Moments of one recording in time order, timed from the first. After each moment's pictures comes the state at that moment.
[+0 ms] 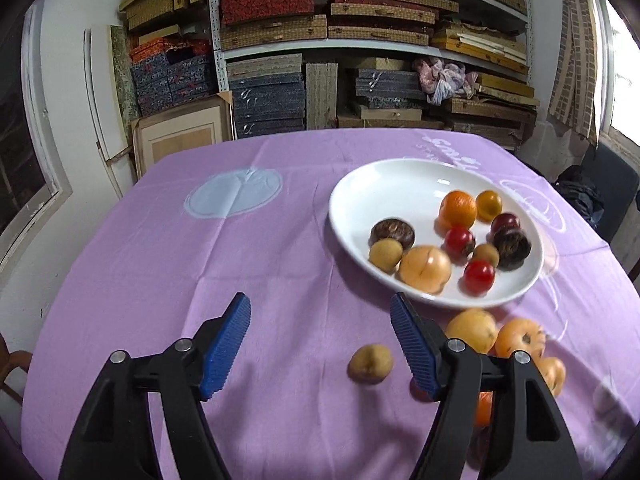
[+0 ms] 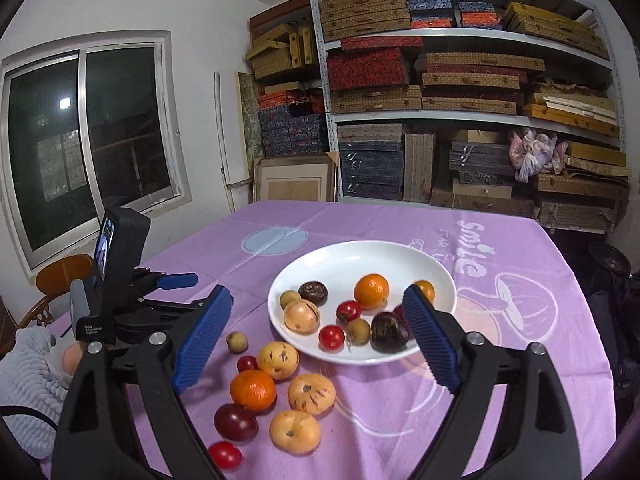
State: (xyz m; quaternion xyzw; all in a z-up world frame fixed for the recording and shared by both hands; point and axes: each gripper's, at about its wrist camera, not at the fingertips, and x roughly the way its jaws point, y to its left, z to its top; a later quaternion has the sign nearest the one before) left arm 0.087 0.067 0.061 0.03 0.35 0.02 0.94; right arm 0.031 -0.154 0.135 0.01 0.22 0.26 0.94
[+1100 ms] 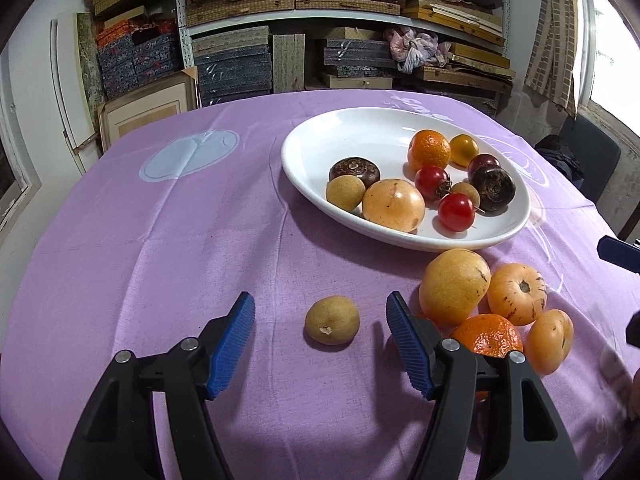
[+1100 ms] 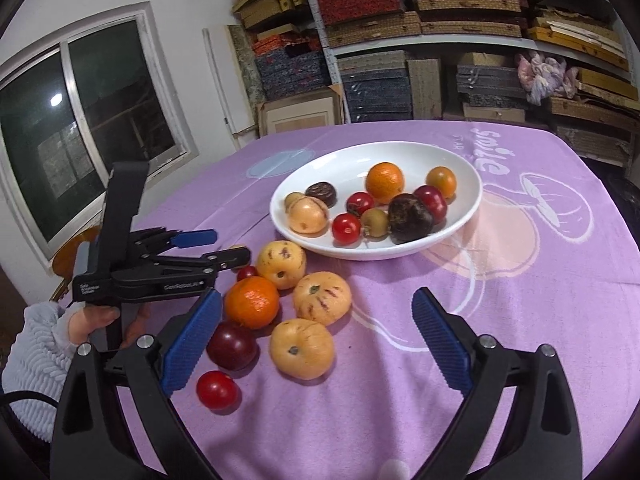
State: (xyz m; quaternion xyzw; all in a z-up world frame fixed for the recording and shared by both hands) left arm 0.092 0.048 0.024 0.04 0.39 -0.04 0.92; right arm 0.035 -0.146 0.065 0.02 0.33 0.29 0.90
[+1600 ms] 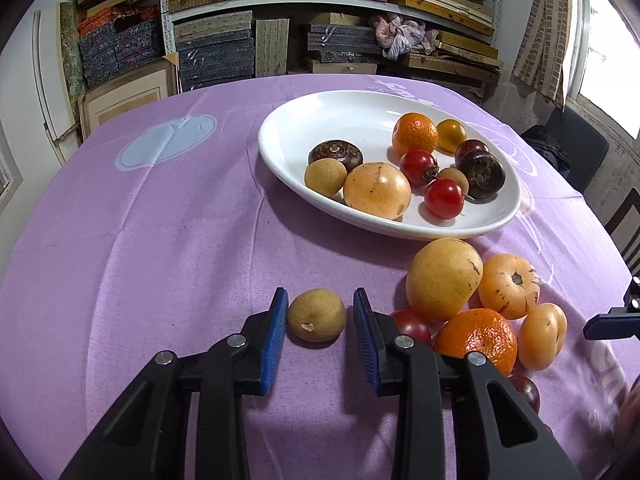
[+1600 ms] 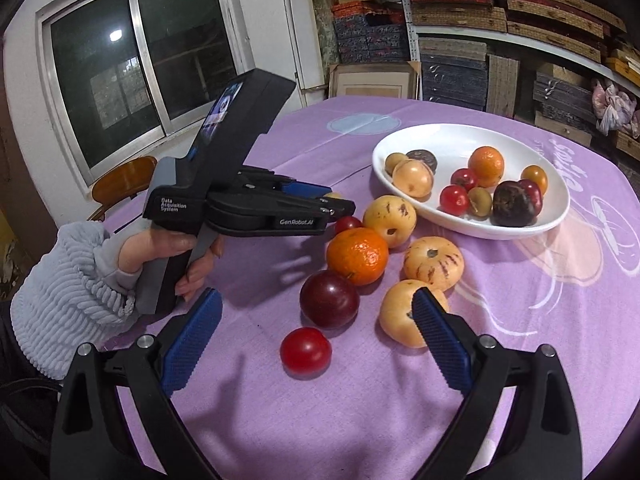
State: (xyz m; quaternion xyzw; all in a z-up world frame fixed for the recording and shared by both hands) left arm 0.103 0.048 0.013 0.02 0.41 -0.08 0.91; right arm 0.000 -0.093 0.058 -0.06 0.36 0.39 0.85
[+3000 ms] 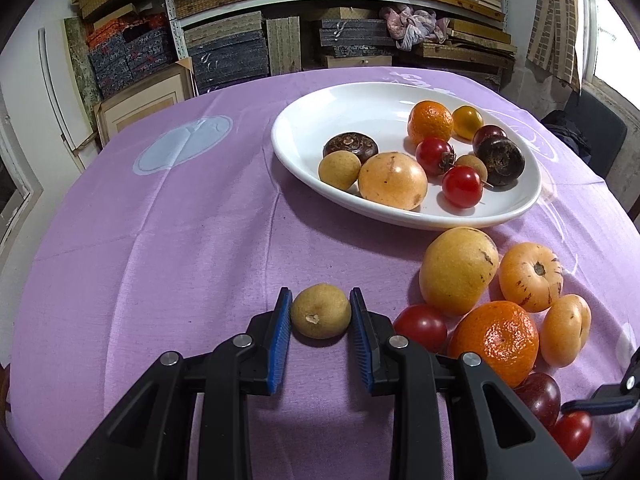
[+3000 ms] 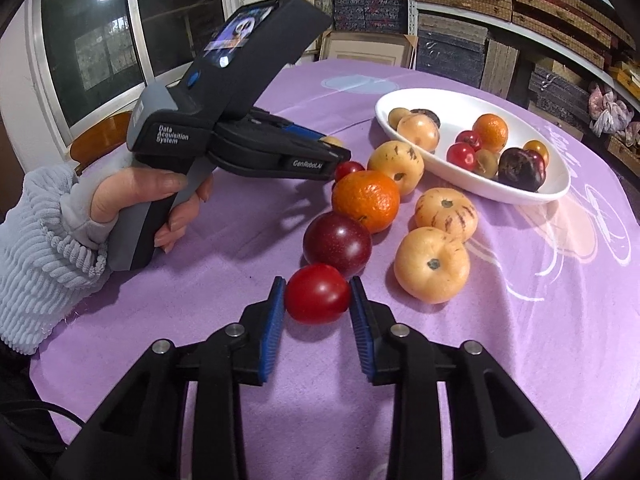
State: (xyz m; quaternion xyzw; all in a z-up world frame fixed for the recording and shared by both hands) left arm 0.101 0.039 0.012 0.06 0.42 -0.03 0.91; right arm -0.010 -0.074 0.031 -0.11 0.39 0.35 0.84
